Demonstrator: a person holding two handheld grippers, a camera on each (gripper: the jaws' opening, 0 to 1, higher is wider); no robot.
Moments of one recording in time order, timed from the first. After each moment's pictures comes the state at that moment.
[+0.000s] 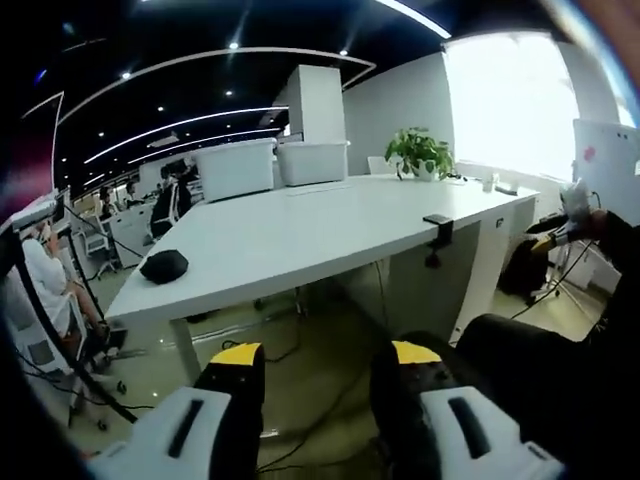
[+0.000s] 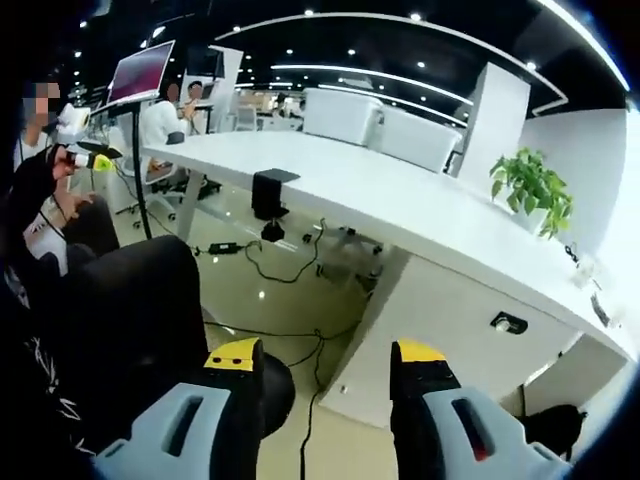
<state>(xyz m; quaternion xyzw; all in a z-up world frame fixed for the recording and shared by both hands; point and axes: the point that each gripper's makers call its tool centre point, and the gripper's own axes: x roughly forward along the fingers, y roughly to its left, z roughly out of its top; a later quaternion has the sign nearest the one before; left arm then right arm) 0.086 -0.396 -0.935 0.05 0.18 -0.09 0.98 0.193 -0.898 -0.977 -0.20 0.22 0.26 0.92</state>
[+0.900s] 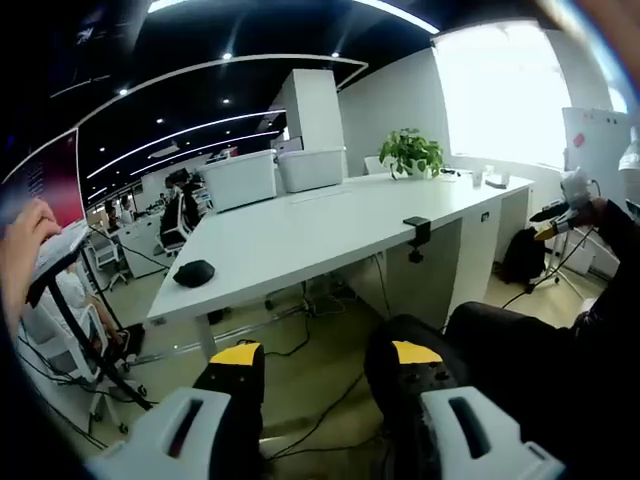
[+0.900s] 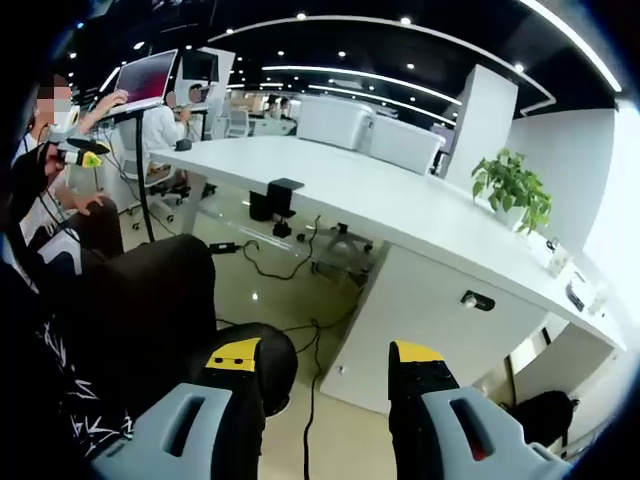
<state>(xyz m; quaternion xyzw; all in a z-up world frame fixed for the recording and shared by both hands) 0.004 -0.399 -0.892 0.08 0.18 -0.08 0.98 0.122 -0.921 -0.942 -0.20 0.22 0.25 0.92</state>
